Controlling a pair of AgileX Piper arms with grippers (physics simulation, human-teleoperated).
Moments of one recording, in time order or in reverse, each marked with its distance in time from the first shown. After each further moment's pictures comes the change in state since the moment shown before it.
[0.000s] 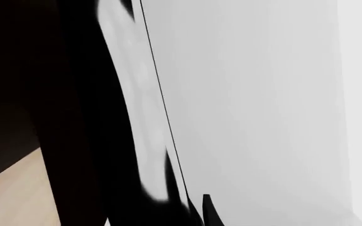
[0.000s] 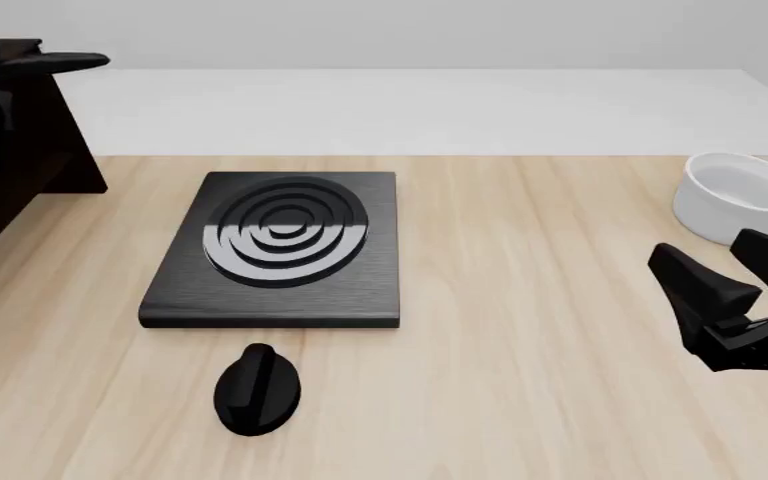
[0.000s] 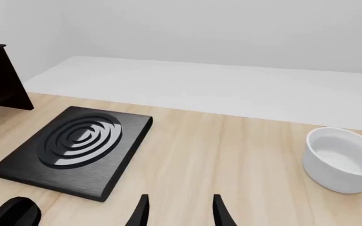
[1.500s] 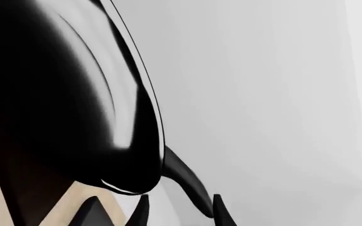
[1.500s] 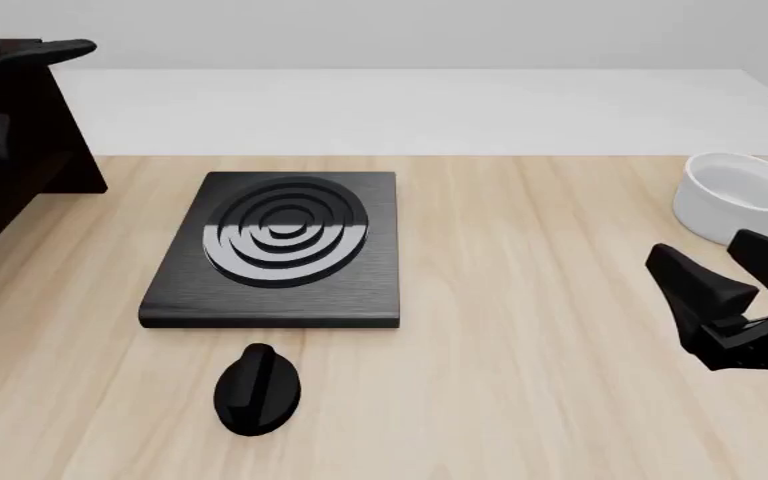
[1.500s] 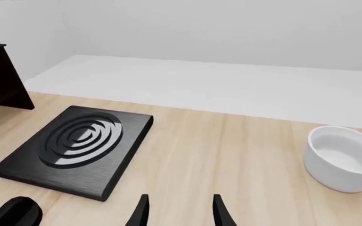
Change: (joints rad) left arm -0.043 -0.185 0.160 0.034 0.110; right arm 0.002 0.010 0.000 -0.003 0.007
